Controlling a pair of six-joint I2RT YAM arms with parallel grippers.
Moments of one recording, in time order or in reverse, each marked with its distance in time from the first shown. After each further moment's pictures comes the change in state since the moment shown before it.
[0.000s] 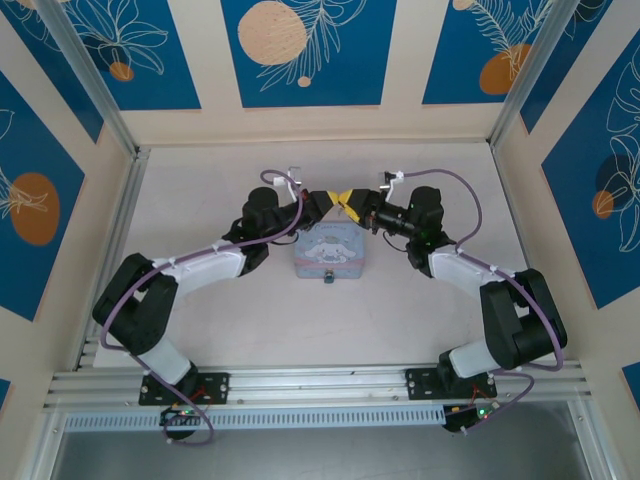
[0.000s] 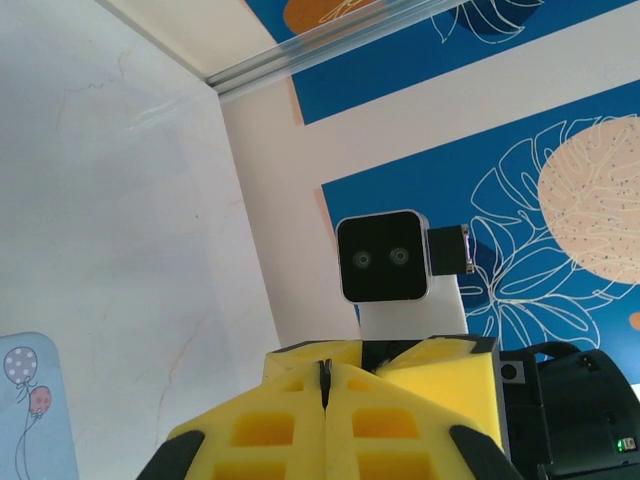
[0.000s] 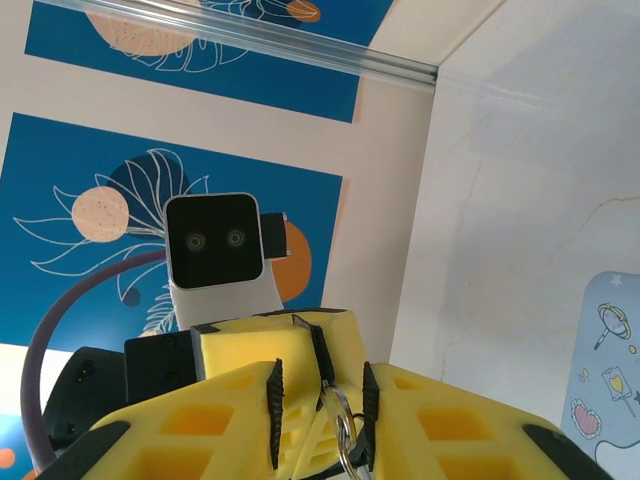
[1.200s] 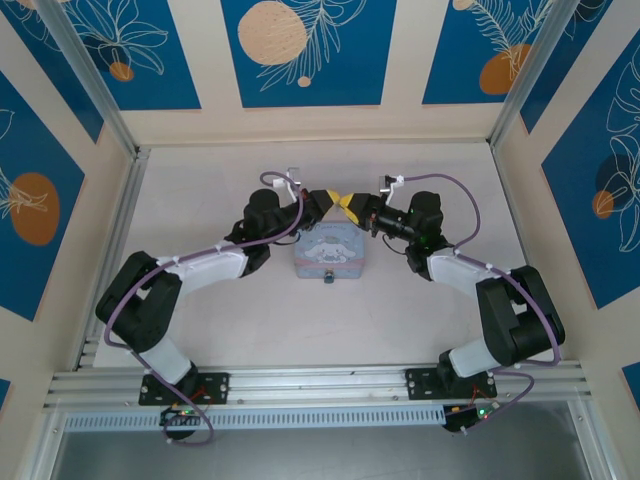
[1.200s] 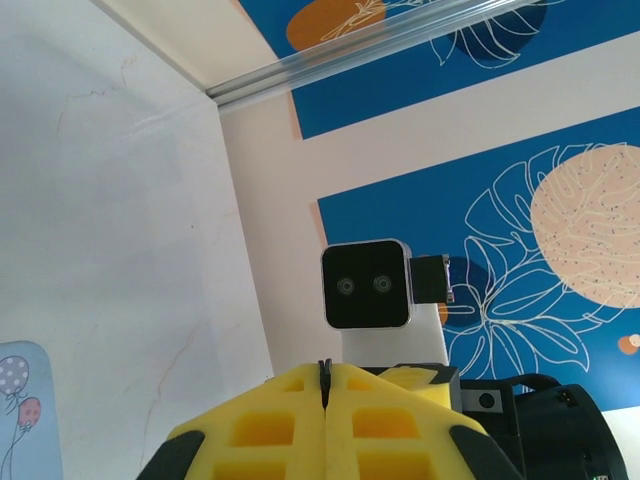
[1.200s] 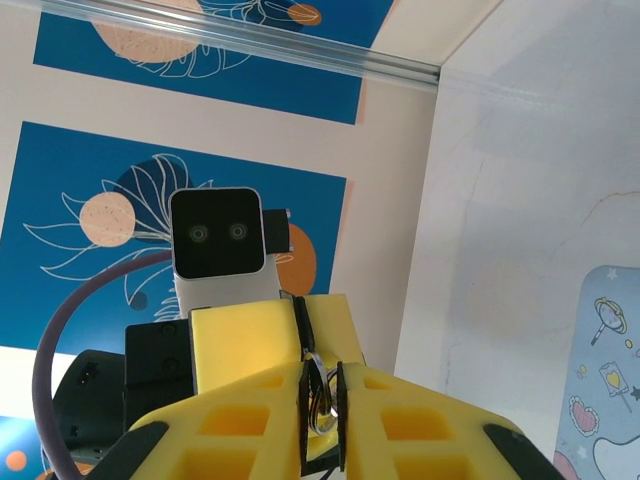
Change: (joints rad) left arm -0.006 0.017 -0.011 0.048 -0.034 -0.047; right arm 0.003 0.021 -0.035 0.079 0.006 0.037
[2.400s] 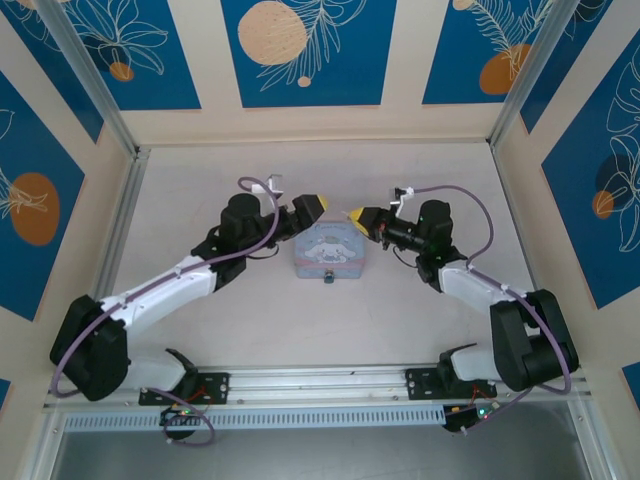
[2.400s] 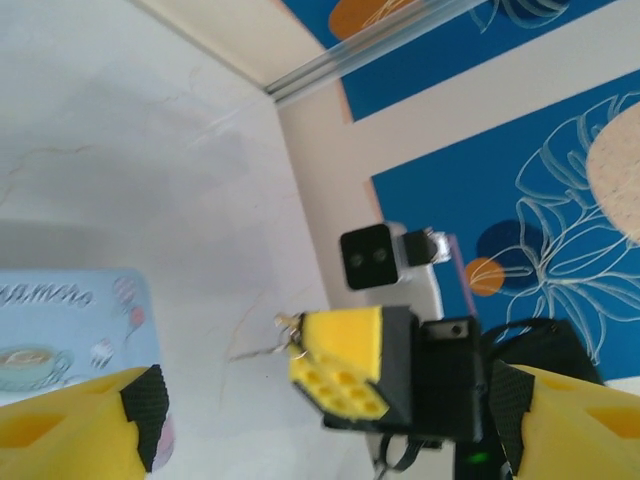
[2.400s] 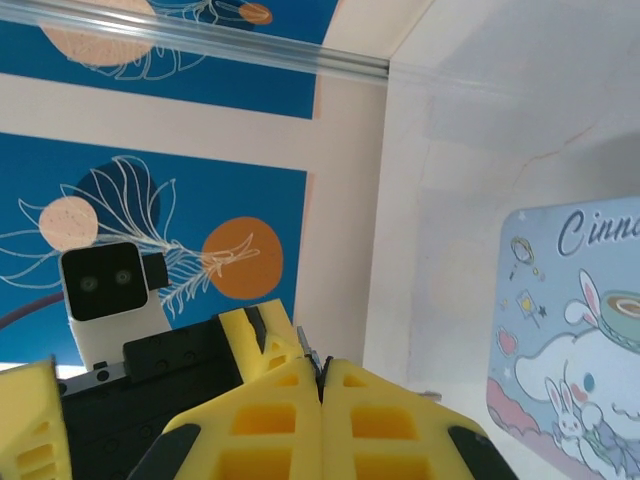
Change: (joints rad) left arm -0.007 -0.330 -0.071 -0.434 -0.057 0.211; right arm -0.049 -0.153 -0.092 -0.196 -0.011 -0.074
